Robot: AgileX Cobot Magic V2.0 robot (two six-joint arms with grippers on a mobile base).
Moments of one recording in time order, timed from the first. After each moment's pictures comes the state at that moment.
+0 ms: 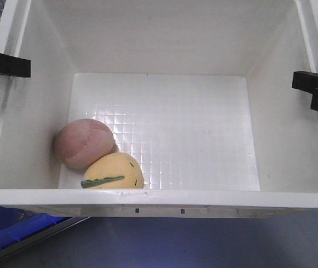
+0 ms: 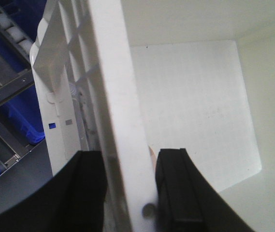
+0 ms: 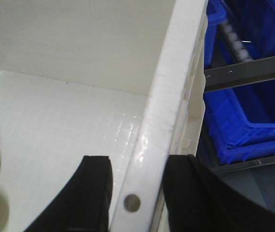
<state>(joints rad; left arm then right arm) -0.14 1.07 -1.23 -0.50 1.05 0.10 0.09 0.87 -0.91 0.51 0.70 -0.39</state>
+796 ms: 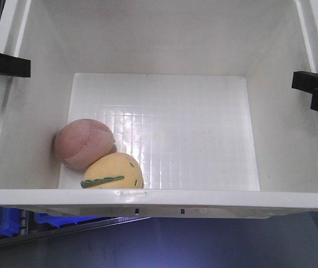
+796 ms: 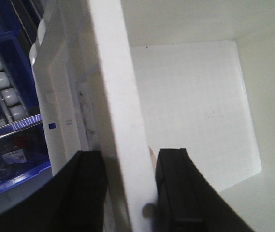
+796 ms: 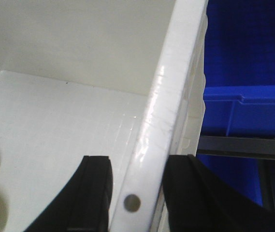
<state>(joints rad) -0.14 1.07 -1.23 -0.49 1.05 0.10 0.09 0.87 -0.91 0.51 0.70 -0.39</state>
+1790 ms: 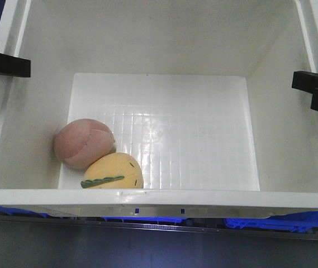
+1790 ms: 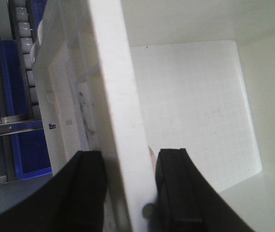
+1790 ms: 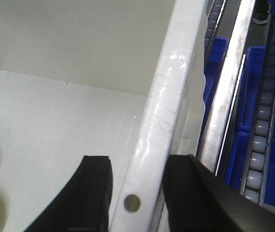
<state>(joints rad) -0.14 1.07 -1.23 -0.49 1.05 0.10 0.09 0.87 -0.91 0.51 0.70 -0.39</state>
